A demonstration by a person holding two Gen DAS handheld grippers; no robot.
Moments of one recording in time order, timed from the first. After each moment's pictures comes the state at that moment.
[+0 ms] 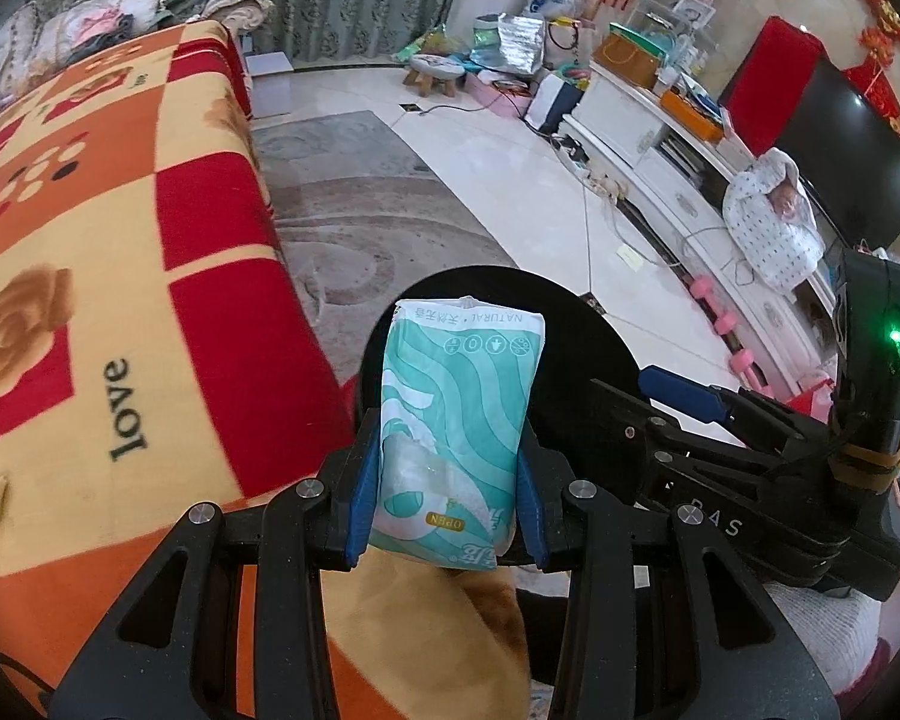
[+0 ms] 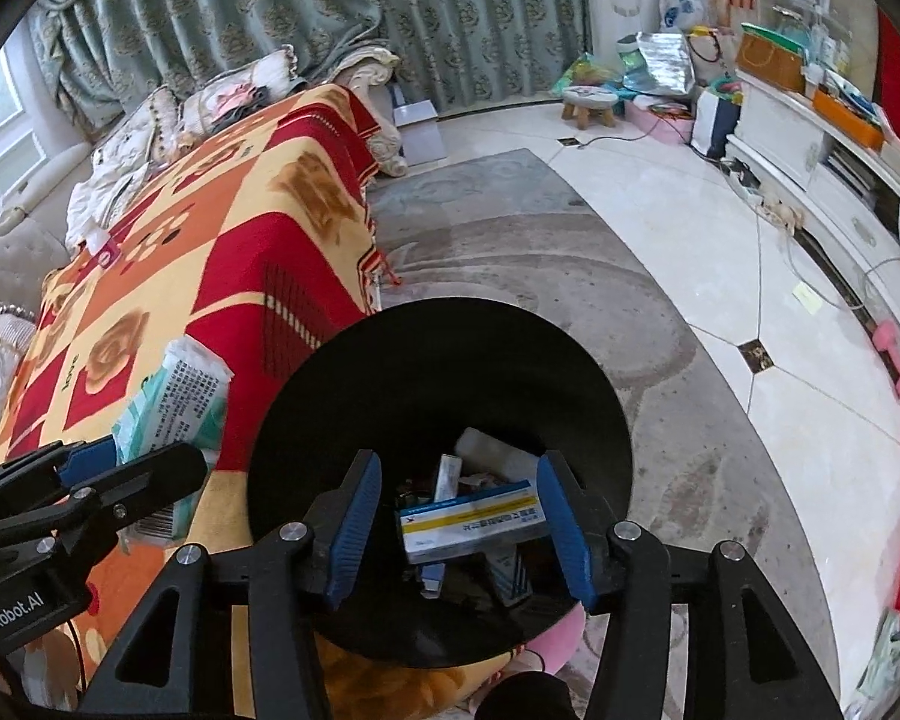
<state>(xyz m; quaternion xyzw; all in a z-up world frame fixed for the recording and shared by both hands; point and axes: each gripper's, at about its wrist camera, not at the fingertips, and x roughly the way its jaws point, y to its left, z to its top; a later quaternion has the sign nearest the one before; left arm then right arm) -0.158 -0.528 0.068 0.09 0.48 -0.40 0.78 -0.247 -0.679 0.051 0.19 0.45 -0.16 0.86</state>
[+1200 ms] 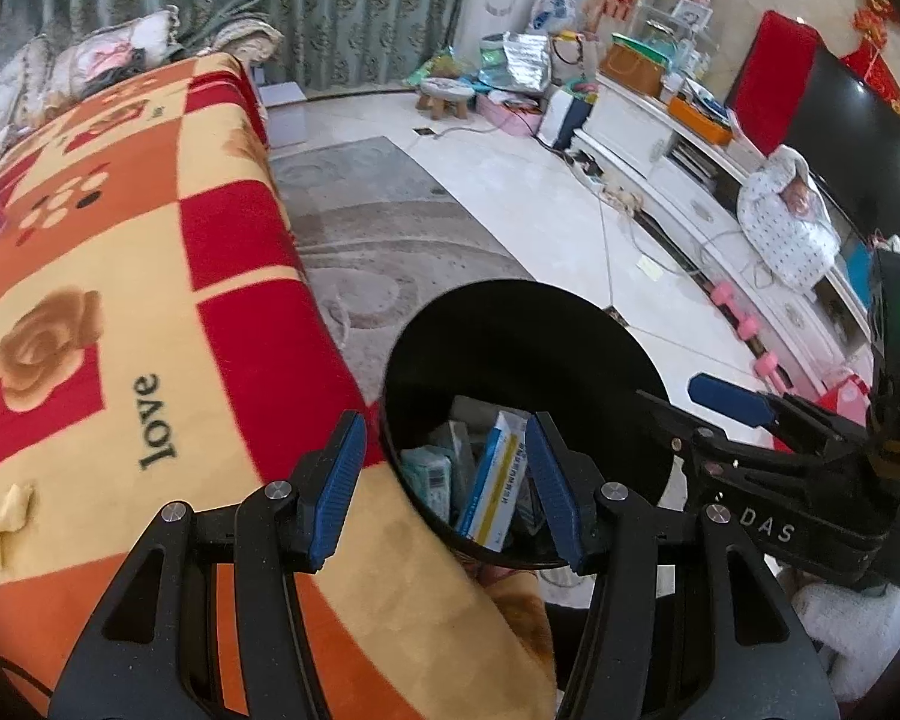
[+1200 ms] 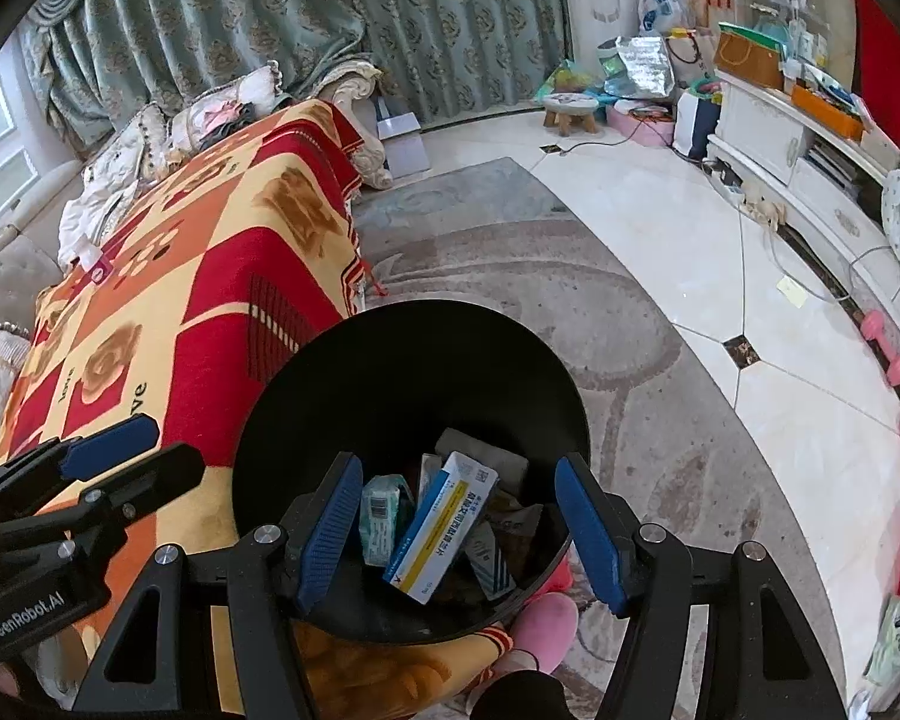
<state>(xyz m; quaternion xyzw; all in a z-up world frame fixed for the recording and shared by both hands) -0.166 -0.518 0.073 0.11 0.44 -0.38 0.81 -0.265 -0.684 0.057 0.19 0.44 -0.18 0.86</state>
